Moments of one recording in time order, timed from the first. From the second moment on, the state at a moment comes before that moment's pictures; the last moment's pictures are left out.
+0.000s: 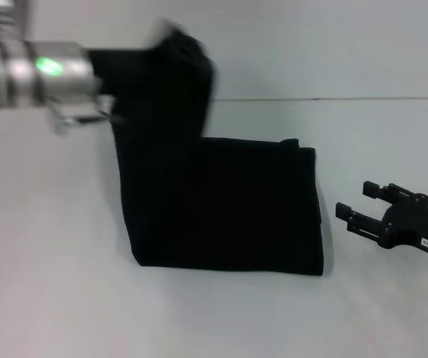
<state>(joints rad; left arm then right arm) -0.92 -2.01 0.53 0.55 2.11 1.37 -2.53 0.49 2.09 -0.49 -0.36 -1.87 -1.23 1.00</state>
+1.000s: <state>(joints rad) -0.81 -2.16 0.62 0.40 1.99 1.32 -2.31 0.72 2.10 -0.48 -0.16 -1.84 -1.03 0.98</state>
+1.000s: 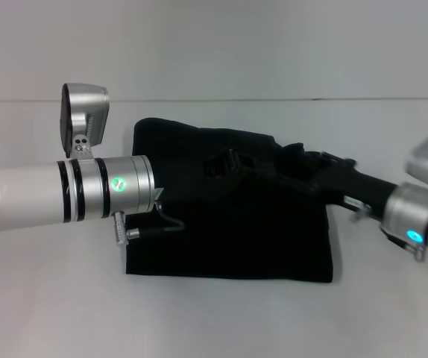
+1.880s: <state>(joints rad) -0.84 -2.17 0.68 0.33 1.98 1.40 -2.19 0.84 2.10 -0.47 -0.14 -1.65 -0.84 0.93</state>
